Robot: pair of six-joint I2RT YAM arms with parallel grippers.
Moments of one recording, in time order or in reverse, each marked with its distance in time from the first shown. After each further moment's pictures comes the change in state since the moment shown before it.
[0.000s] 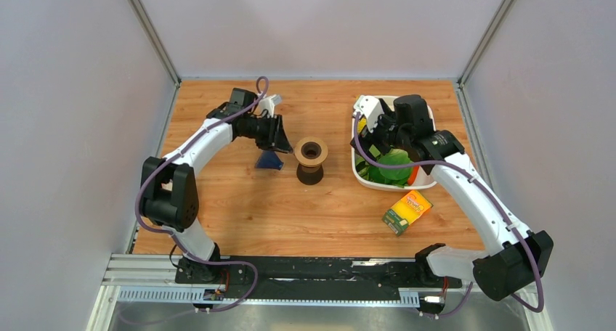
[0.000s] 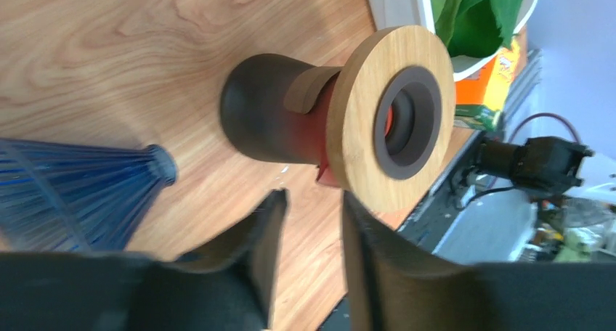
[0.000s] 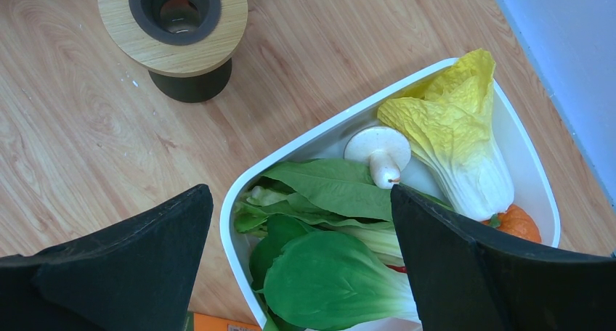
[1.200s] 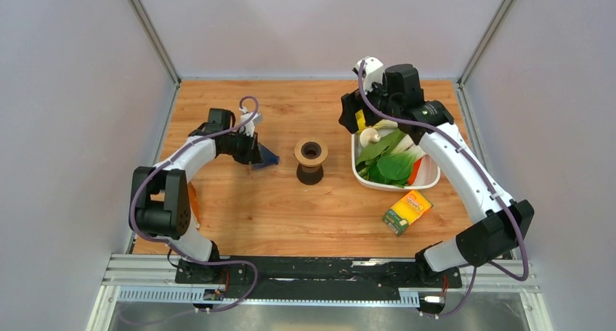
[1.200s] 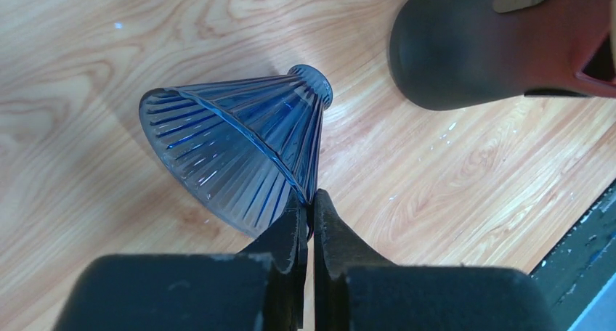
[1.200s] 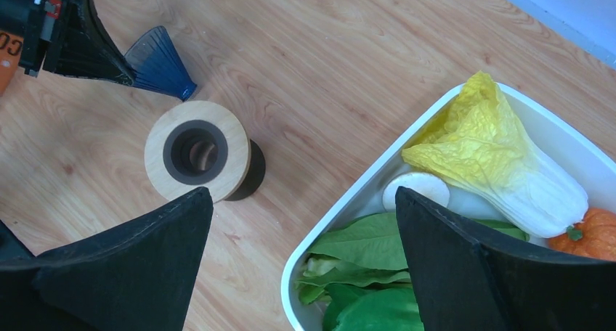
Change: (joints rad) left arm 0.174 -0.074 -0.281 0.136 -0.099 0.402; right arm -0.005 0.215 0.291 -0.002 0.027 0.406
